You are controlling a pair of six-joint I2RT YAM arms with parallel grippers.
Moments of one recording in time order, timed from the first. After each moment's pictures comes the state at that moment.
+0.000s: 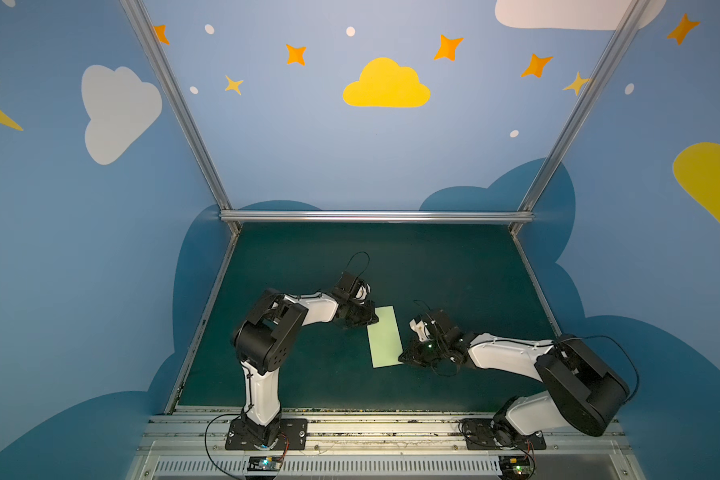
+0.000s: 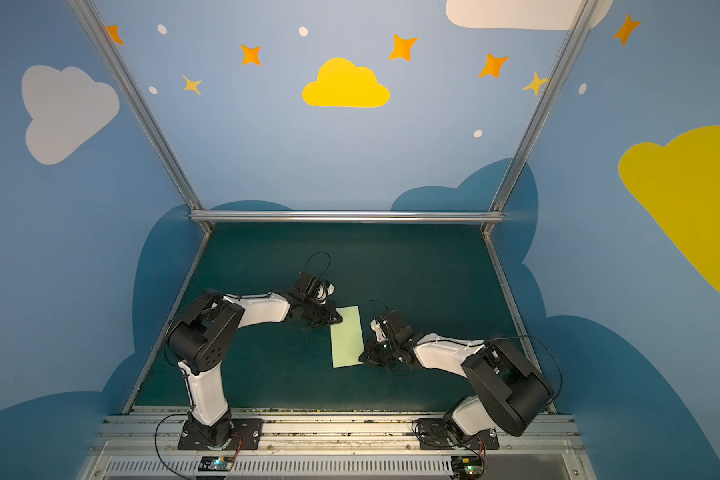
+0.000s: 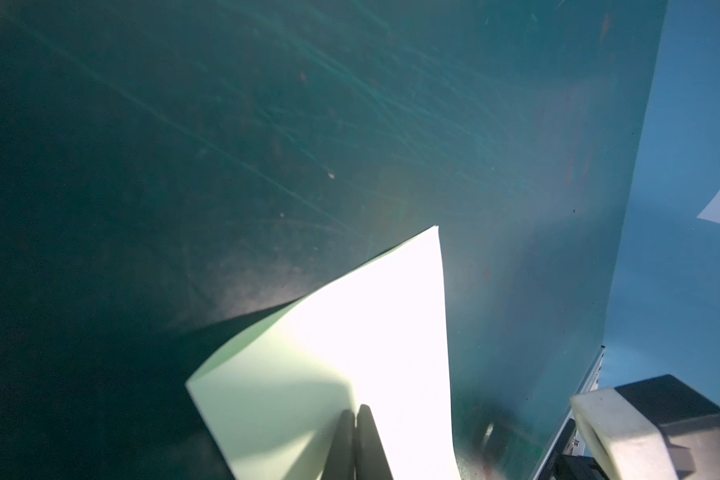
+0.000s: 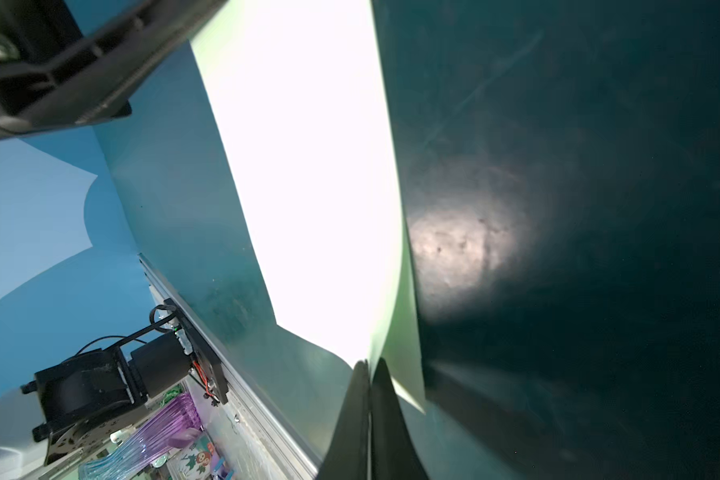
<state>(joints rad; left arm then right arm) -0.54 1.91 1.01 -0.10 0.48 -0.65 0.73 1.46 0.54 -0.05 -0.48 0.90</state>
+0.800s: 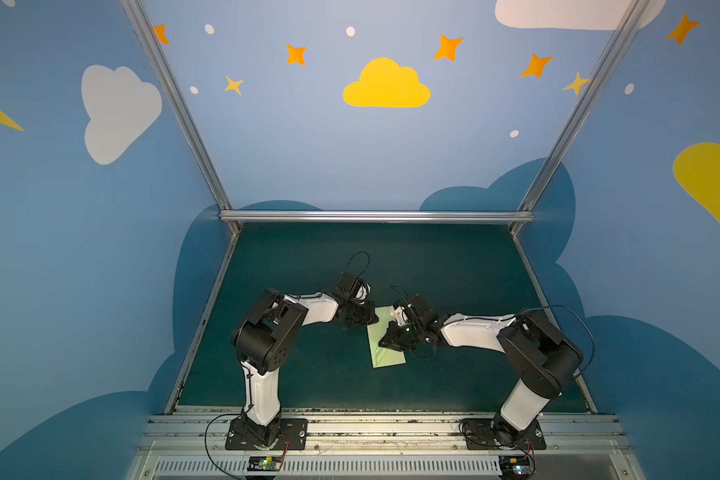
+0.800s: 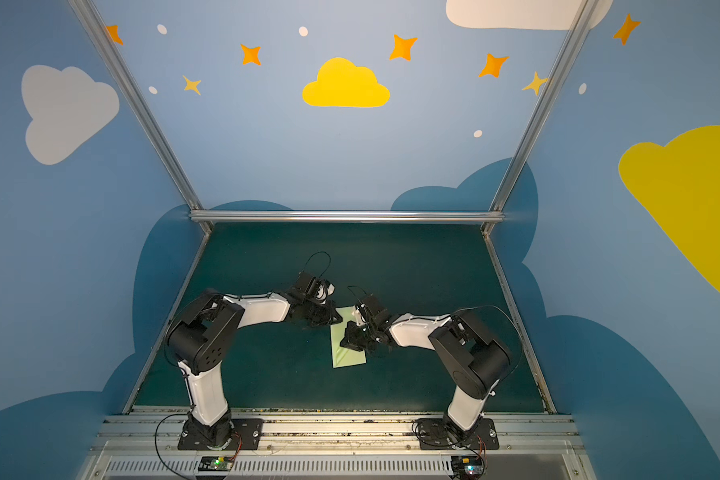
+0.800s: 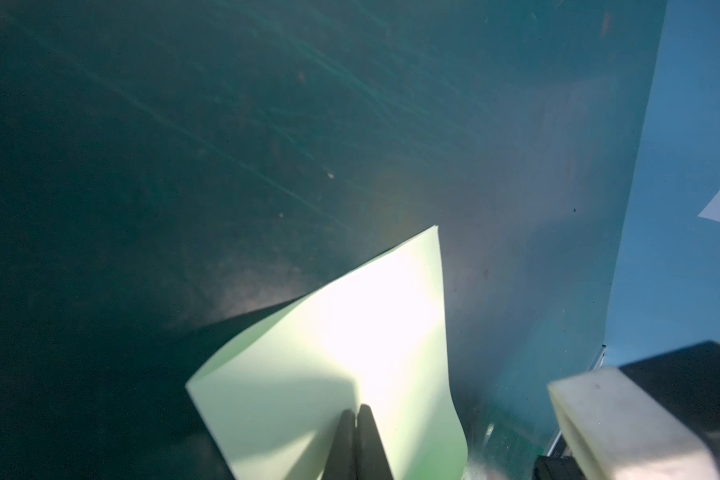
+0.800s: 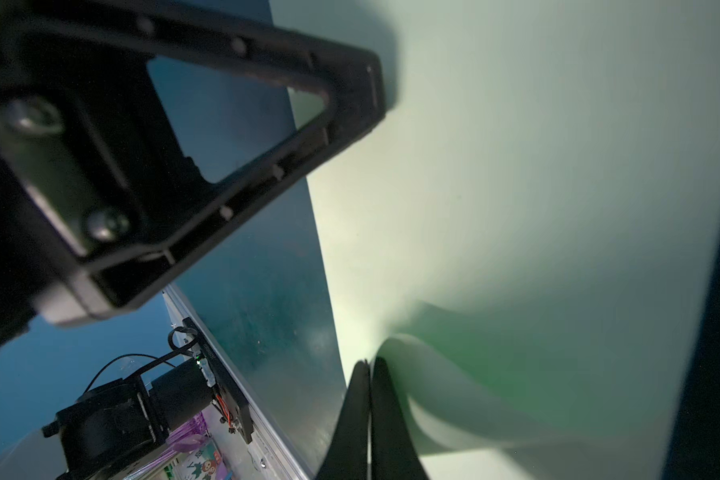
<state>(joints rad) -0.54 1.91 1.01 -0.10 0.48 -0.65 0.77 1.73 0.80 -0.04 -0.49 0.89</state>
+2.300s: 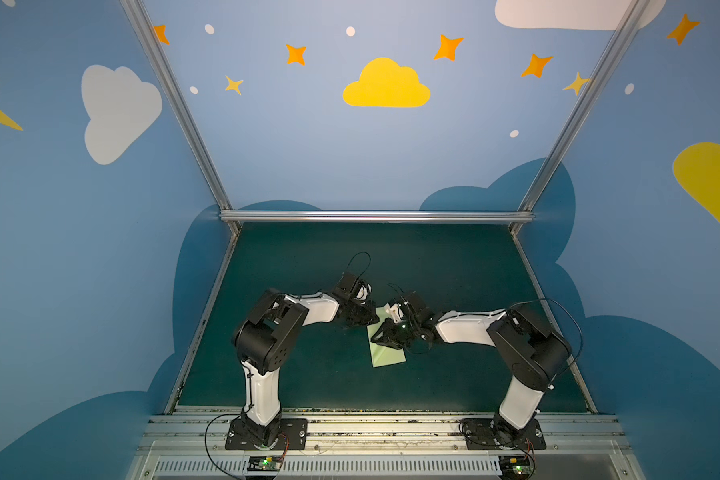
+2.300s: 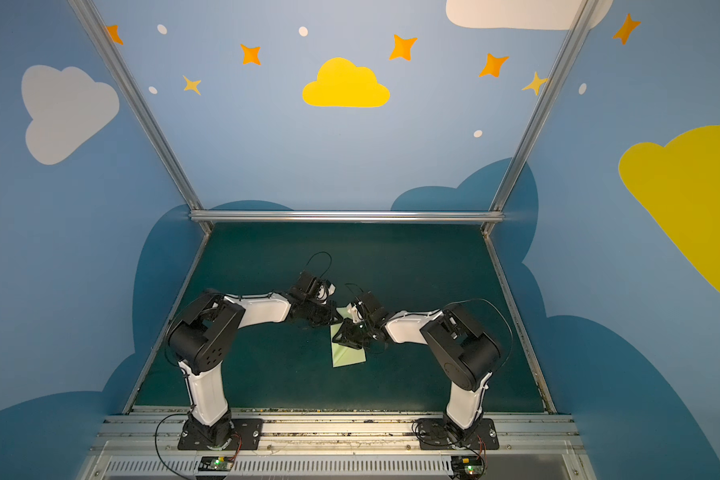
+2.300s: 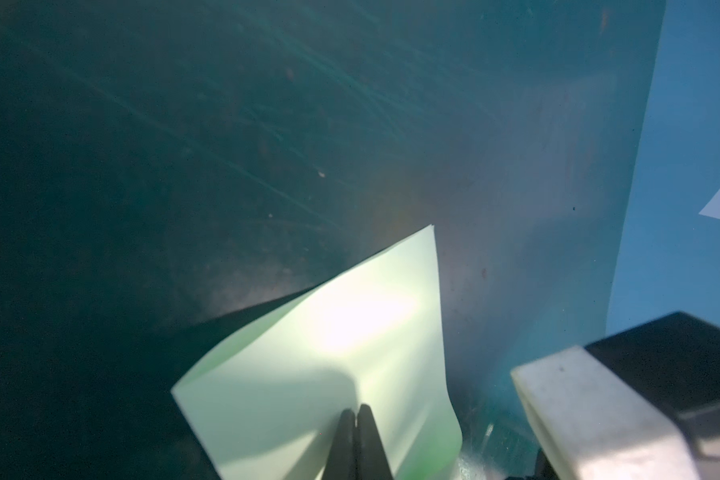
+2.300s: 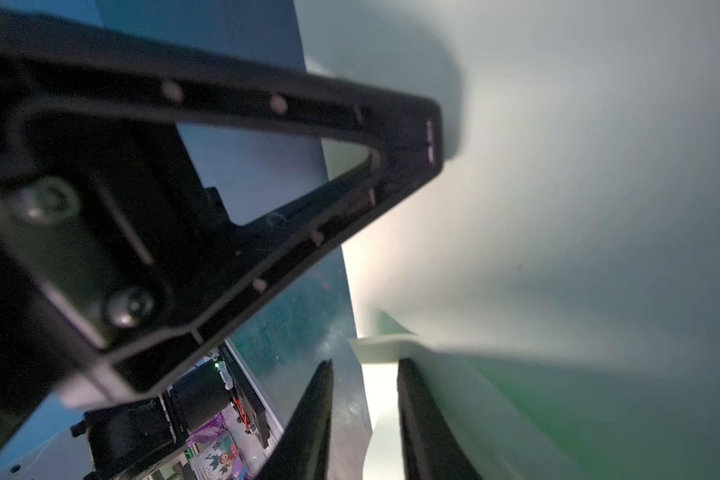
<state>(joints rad) -0.54 1.91 1.02 -0.11 0.49 -0.65 0.77 1.79 0.83 0.03 -0.52 0.90</state>
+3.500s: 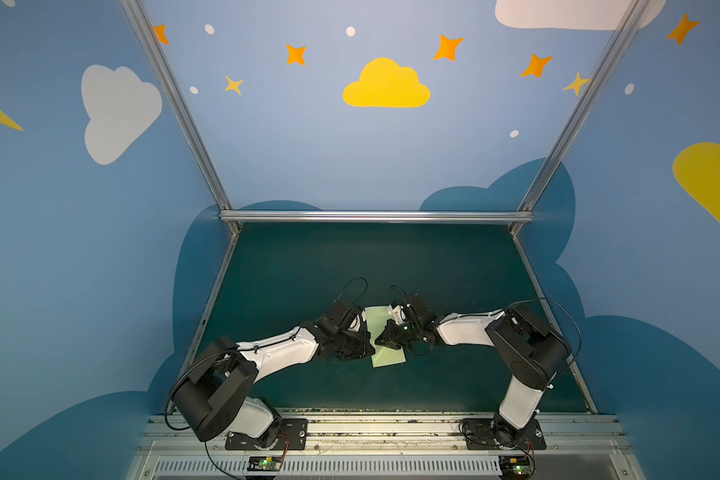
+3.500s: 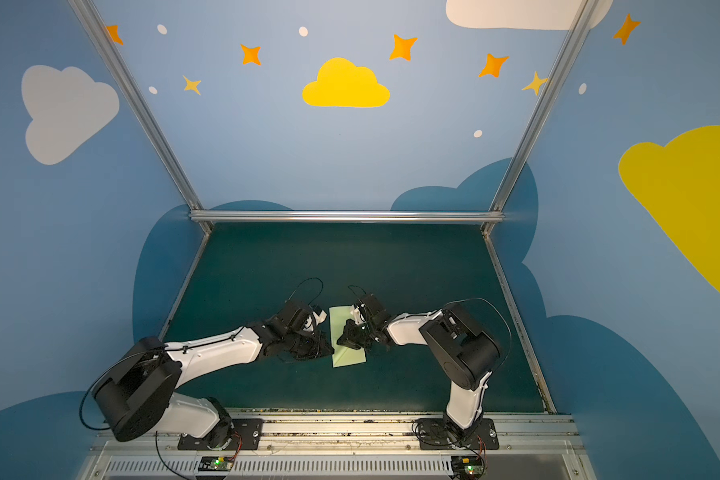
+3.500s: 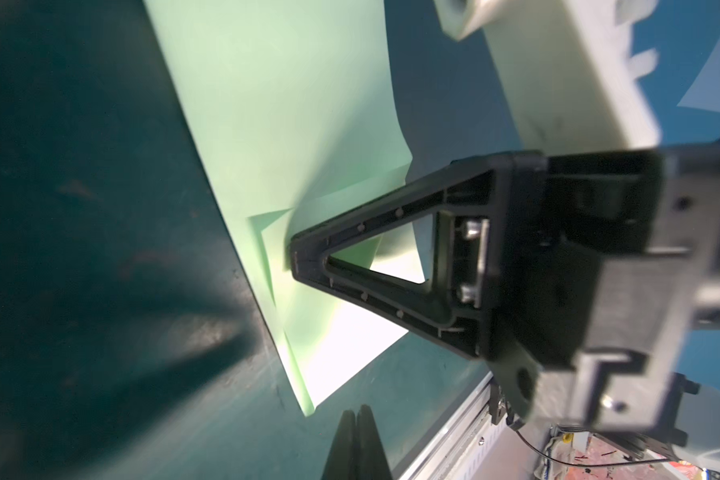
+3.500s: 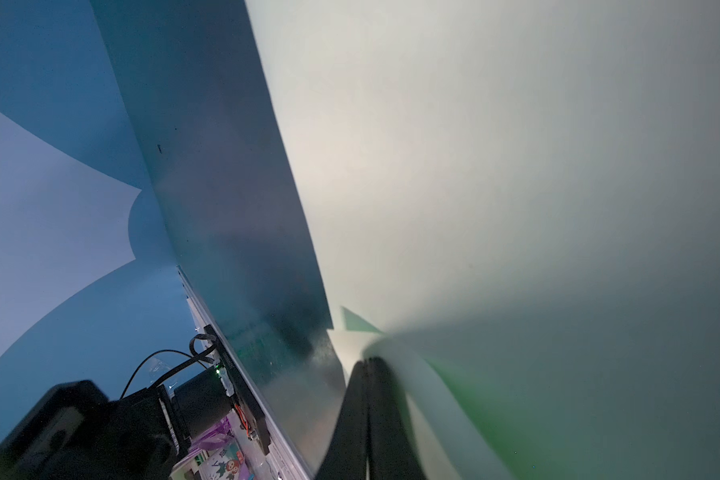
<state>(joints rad) -0.71 1.46 0.66 -0.16 0.46 -0.78 0.77 1.80 0.79 0.08 -0.52 0.93</state>
